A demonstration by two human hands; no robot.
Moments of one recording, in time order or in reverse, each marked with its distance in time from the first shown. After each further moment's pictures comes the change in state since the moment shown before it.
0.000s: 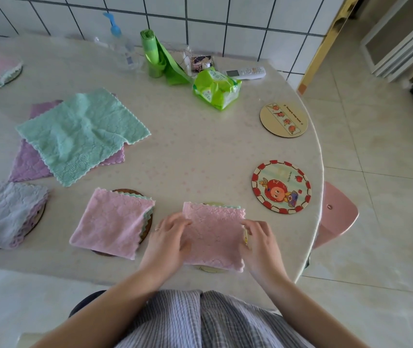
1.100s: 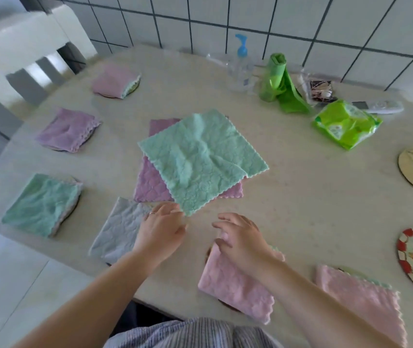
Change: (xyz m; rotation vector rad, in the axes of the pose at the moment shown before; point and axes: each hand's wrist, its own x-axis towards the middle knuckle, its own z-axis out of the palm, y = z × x) left_hand 0.039 -0.219 -0.197 0.279 0.056 -0.266; right_hand 0.102 -0.261 0.161 -0.241 -0.382 -0.509
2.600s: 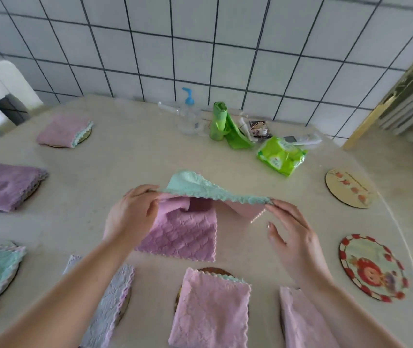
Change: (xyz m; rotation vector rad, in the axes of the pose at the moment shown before) left_hand 0.091 0.025 -0.067 -0.151 0.387 0.261; right_hand -0.057 0.046 -0.105 0.059 0.761 0.109
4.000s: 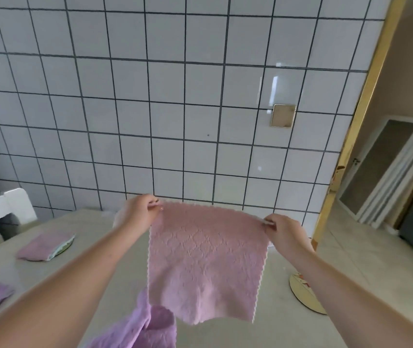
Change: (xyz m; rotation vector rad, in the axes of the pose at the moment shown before) left_hand 0.158 0.166 -0.098 -0.126 0.192 -0.120; right_hand 0.171 0.018 -0.165 -0.179 0.038 0.177
